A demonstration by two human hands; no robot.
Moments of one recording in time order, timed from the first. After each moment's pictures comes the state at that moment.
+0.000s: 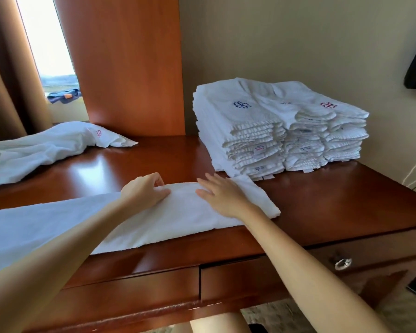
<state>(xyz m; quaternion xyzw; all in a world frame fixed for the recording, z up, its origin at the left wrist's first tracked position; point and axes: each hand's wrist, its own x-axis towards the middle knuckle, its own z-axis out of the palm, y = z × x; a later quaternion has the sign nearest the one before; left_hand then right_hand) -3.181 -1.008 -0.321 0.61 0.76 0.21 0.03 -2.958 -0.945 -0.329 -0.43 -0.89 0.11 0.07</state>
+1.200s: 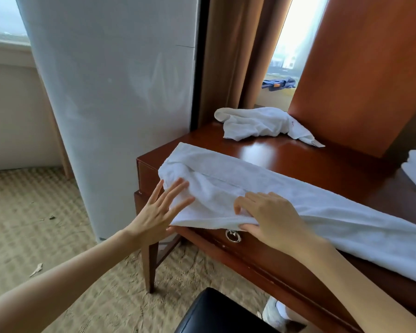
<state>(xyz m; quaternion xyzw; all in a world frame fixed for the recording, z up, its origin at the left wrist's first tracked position) -3.383 -1.368 -0.431 0.59 0.75 0.10 -0.28 -3.173 -1.168 -0.318 0.00 -0.99 -0.02 0.13</state>
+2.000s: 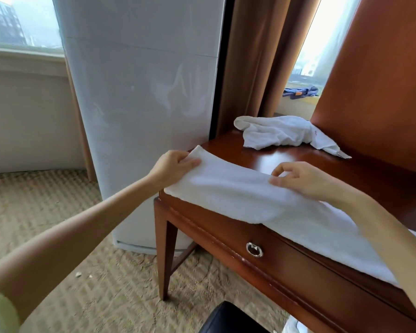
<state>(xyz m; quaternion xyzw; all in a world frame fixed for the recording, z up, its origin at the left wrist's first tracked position) -3.426 -1.350 -0.317 0.32 0.83 0.45 -0.01 -3.224 -1.112 -0.255 -0.12 -0.93 0.35 0.04</state>
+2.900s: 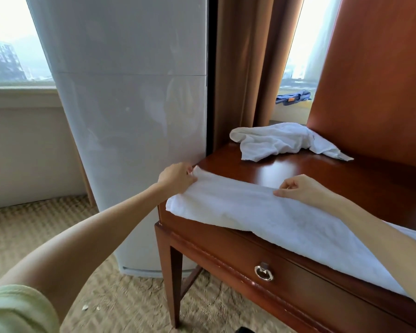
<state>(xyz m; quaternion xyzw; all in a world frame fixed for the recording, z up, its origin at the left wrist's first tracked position) -3.475 -1.305 -0.304 0.29 0.93 0.24 -0.03 -3.271 -1.046 -0.301 -0.20 -0.92 0.33 0.08</state>
